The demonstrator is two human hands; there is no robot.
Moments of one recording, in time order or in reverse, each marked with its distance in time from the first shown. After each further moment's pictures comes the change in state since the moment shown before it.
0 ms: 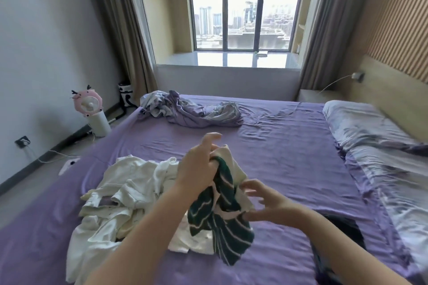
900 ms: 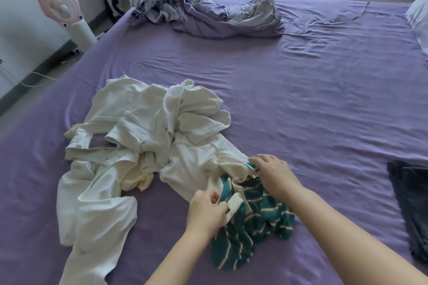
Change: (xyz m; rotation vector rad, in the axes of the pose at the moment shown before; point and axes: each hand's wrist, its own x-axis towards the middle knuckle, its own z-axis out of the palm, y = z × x) left_hand -0.094 -0.324 0.176 -0.068 -0.347 -0.779; right_hand 0.228 0.201 0.163 -0.770 0.042 0.260
